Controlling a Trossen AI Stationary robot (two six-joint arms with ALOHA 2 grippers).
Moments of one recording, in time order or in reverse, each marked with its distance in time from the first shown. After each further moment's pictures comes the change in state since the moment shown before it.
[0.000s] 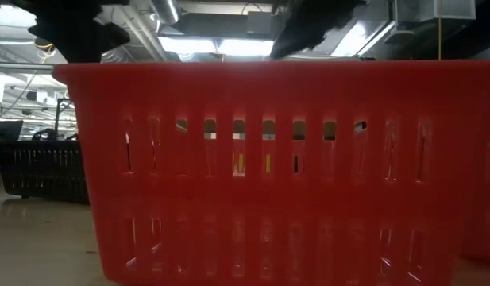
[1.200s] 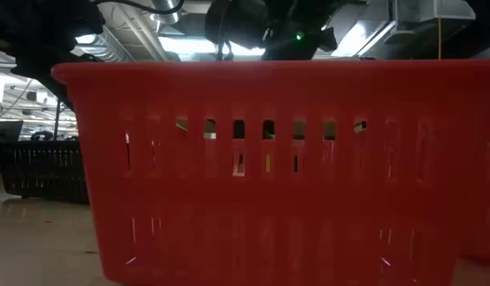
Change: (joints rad) left arm -0.016 -0.281 -0.359 0.273 -0.057 -0.053; right arm -0.122 0.484 0.228 -0.020 0.162 0.258
